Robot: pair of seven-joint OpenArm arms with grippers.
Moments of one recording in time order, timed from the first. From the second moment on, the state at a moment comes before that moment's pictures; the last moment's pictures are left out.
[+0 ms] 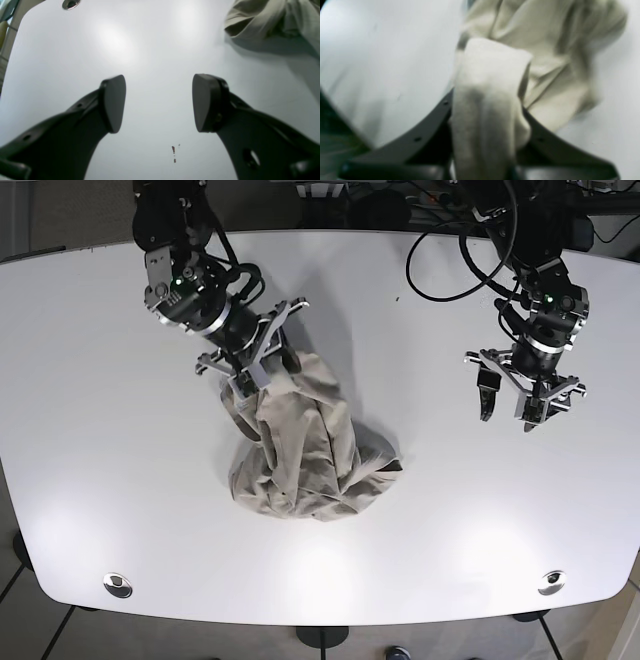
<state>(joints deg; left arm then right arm) 5.7 -1.6 -28.8 106.7 2.6 -38.0 31.7 -13.8 5.7 -7.1 114.6 19.8 20.4 -49.0</state>
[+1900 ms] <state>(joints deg) 4.1 -2.9 -32.0 102.3 -1.4 -38.0 31.7 28.6 0.1 -11.4 65.1 19.7 22.9 -42.9</state>
